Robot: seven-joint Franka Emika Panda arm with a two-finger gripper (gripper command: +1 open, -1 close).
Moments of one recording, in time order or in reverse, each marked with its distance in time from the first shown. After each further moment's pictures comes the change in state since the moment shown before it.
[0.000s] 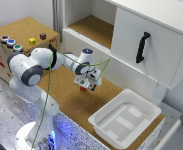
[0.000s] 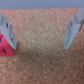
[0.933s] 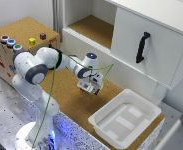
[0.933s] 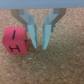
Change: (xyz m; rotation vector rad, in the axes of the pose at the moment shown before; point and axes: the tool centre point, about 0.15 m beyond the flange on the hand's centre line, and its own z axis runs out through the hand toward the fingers) arm 0.011 -0.039 0.020 0.060 -0.013 -0.068
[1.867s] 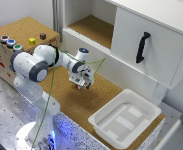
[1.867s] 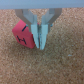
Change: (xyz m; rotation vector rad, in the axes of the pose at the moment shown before) arm 0.000 -0.065 0.006 -0.012 -0.067 -0.021
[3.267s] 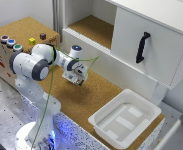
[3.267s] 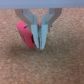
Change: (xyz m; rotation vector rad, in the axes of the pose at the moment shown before) arm 0.029 -0.092 0.001 0.015 0.099 0.045
